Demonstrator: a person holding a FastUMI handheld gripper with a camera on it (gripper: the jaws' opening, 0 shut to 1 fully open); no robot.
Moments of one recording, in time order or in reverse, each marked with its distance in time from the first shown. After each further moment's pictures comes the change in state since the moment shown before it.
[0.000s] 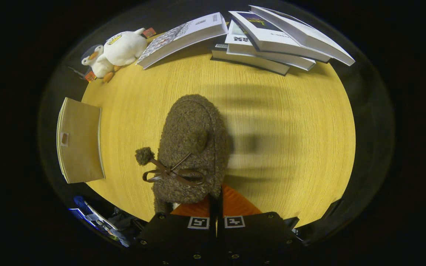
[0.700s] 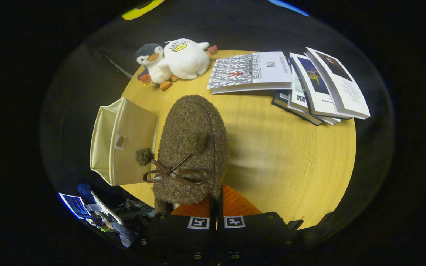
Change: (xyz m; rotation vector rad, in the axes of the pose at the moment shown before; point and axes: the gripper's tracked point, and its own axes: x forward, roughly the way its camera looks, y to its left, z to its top) arm -0.098 0.141 0.044 -0.206 -0.090 0.120
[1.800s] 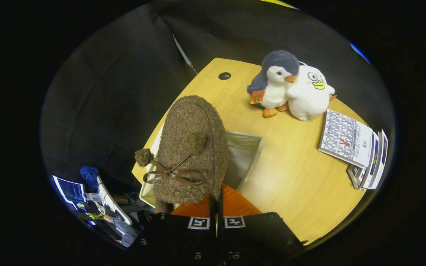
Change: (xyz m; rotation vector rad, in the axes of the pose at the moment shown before) arm 0.080 0.278 0.101 -0.316 0.007 0.067
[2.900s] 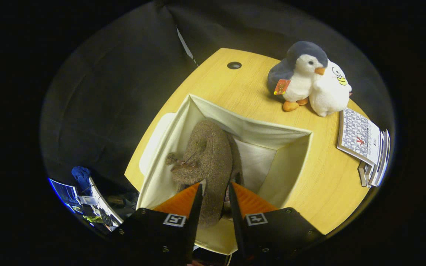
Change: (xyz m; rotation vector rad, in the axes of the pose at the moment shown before) arm 0.027 0.037 -0.011 0.029 -0.039 0.009
